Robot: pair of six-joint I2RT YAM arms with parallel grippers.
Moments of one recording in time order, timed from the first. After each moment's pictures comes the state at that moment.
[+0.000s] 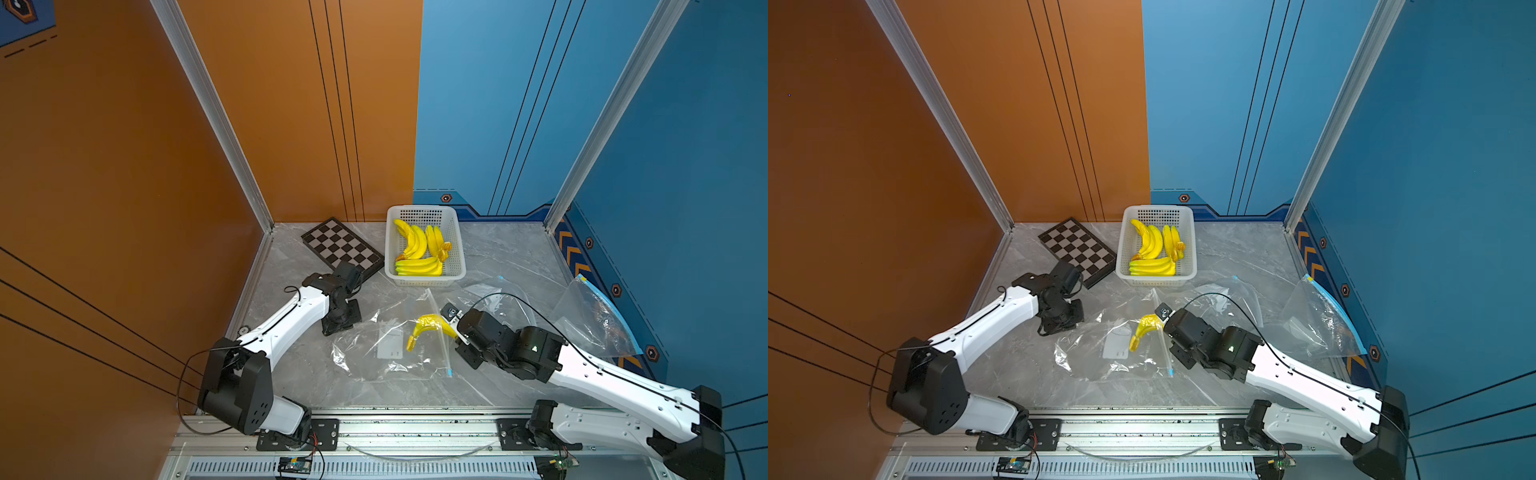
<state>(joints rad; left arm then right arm) -0.35 1.41 1.06 -1.03 -0.01 -0.69 0.99 1.06 0.93 -0.89 0.38 0.06</state>
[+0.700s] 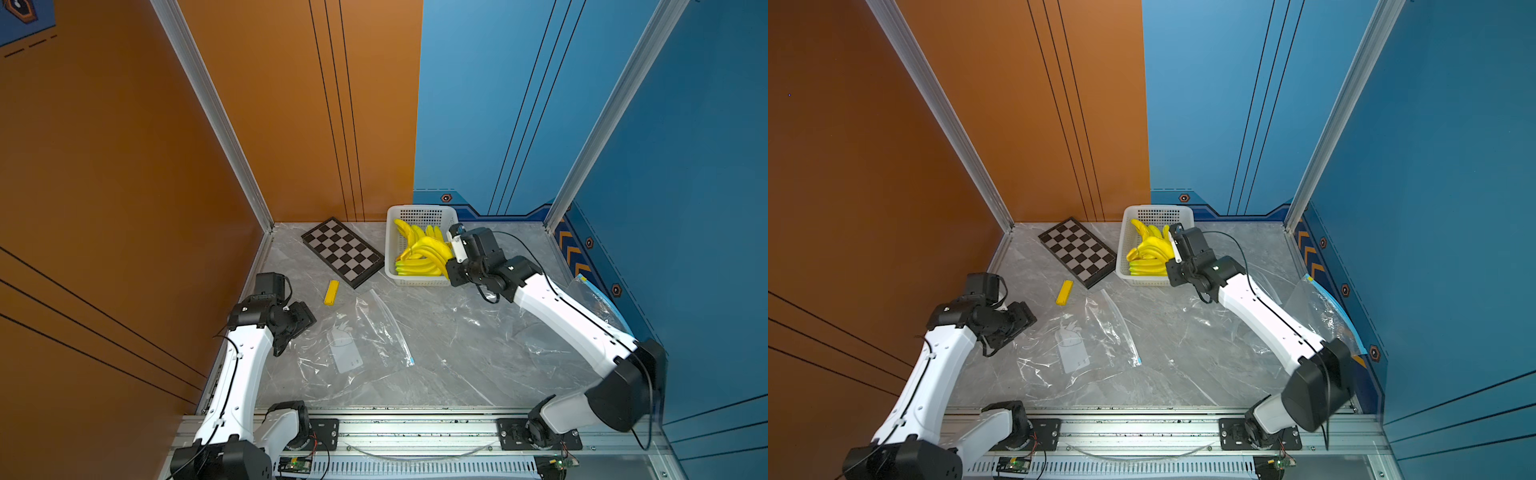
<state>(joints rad) 0.11 1.02 0.97 -1.09 0.09 -0.59 0.55 1.61 1.48 -0.62 0.08 0.14</state>
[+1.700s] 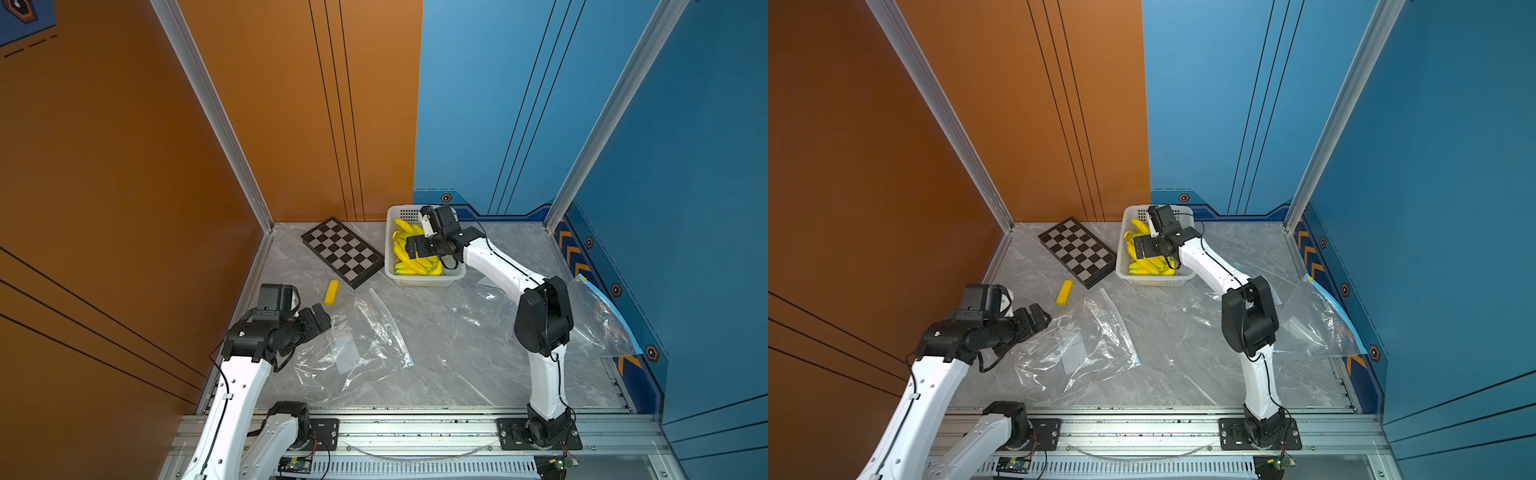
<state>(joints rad) -0.05 0.84 0.94 -1.11 0.14 -0.59 0.50 2.03 1.86 -0.58 -0.04 0.23</state>
